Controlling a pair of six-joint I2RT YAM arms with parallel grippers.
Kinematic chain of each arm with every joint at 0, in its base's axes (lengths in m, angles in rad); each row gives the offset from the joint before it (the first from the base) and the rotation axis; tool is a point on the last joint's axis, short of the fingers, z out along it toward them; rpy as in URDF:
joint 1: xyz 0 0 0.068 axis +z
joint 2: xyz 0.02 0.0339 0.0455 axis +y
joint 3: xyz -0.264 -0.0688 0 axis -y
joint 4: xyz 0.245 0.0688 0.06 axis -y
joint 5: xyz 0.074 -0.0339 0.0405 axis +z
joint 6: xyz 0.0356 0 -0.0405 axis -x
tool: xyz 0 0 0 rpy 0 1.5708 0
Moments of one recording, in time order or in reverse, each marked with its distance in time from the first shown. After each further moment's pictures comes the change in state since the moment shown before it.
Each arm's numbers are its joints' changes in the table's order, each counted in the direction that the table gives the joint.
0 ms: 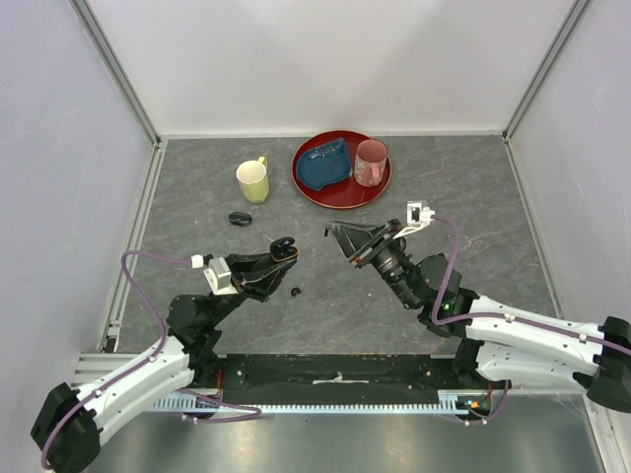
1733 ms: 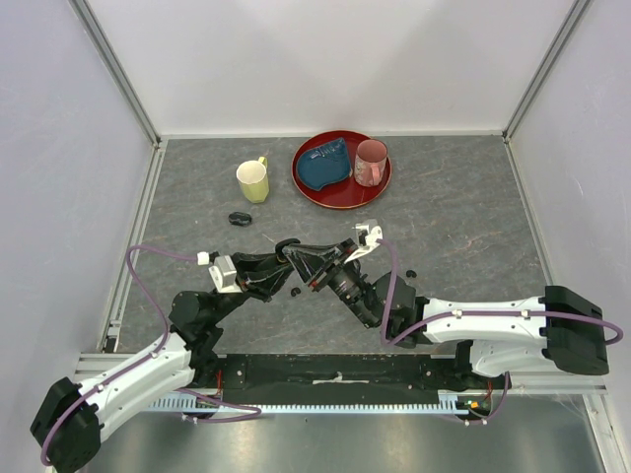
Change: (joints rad) left arm 0.000 0.046 0.021 0.005 -0.050 -0.001; right arm 0.237 0.305 0.071 0.273 -0.103 0.175
